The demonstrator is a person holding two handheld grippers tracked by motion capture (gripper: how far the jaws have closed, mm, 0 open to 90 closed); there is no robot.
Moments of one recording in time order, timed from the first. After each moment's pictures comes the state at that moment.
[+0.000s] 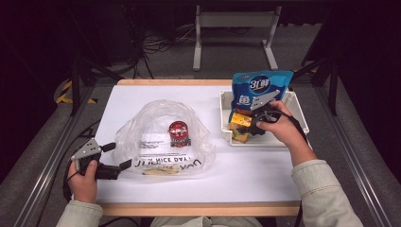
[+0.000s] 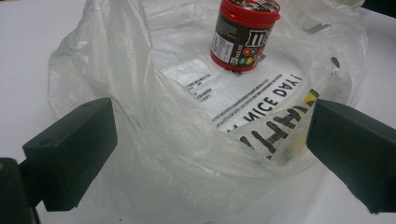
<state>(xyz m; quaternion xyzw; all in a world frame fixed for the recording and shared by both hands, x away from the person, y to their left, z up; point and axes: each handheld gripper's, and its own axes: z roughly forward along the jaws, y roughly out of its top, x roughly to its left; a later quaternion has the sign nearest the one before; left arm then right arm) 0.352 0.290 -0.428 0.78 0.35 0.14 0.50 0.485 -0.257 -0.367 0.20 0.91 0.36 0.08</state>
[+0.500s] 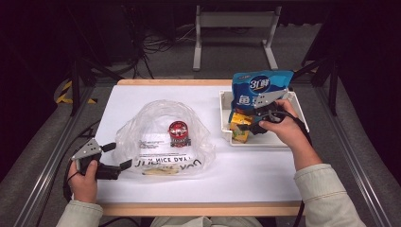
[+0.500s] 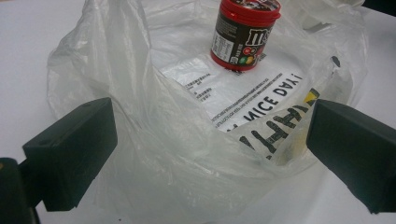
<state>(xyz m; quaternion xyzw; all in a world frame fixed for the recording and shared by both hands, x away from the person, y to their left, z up) 0.353 0.289 -0.428 0.78 0.35 0.14 0.50 0.463 -0.255 -0.338 0.20 0.88 0.40 0.14</state>
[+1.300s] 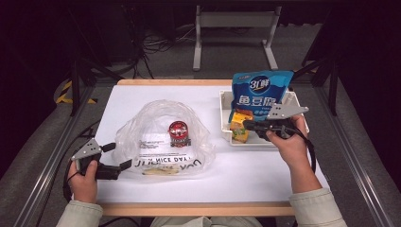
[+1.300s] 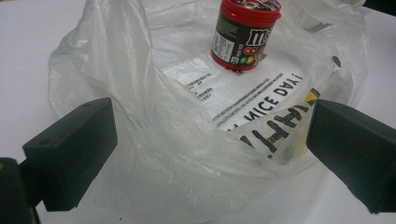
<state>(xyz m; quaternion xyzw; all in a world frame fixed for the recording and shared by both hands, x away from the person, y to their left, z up) 0.353 0.289 -0.428 0.78 0.35 0.14 0.50 0.402 -0.262 -0.334 0.25 0.82 0.49 0.19</state>
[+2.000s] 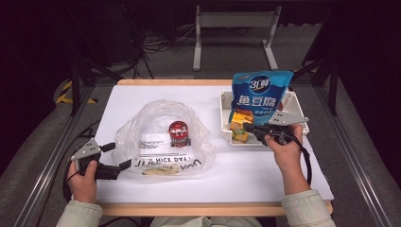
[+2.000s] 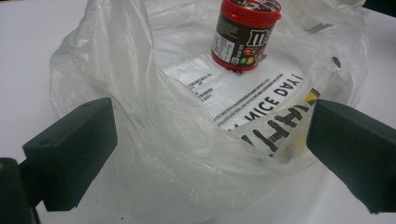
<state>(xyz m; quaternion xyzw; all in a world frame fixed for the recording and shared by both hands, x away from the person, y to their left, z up) 0.353 0.290 -0.429 0.78 0.35 0.14 0.50 0.402 -0.266 -0.366 0.29 0.78 0.52 0.20</state>
